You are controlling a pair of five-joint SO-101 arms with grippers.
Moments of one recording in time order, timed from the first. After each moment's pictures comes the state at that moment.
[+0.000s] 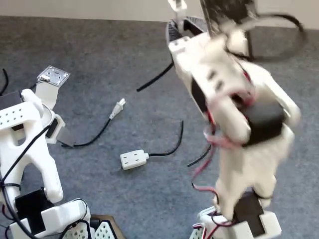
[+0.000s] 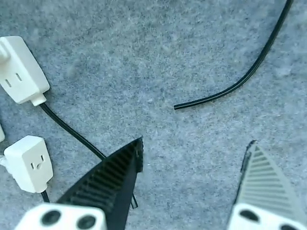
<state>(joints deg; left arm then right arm) -30.1 -11.4 21.1 79.2 -38.0 -24.4 -10.5 -47.0 78.3 11.4</state>
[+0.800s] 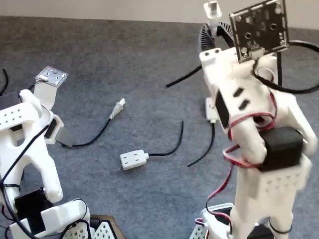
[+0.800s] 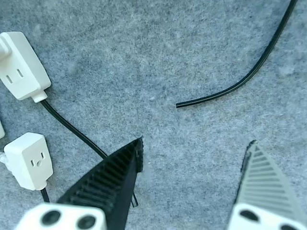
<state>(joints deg) -30.9 -11.4 21.4 79.2 -38.0 -15.0 -28.8 -18.3 63.7 15.3</state>
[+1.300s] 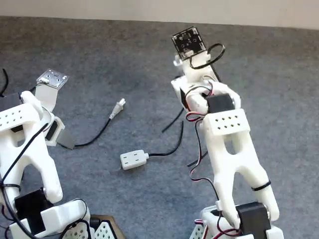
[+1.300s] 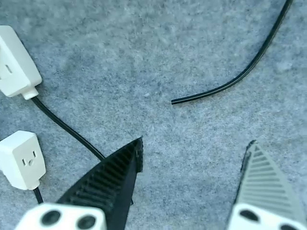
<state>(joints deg) -31.0 -11.4 22.6 79.0 -38.0 -17.2 -18.6 18.9 46.4 15.6</state>
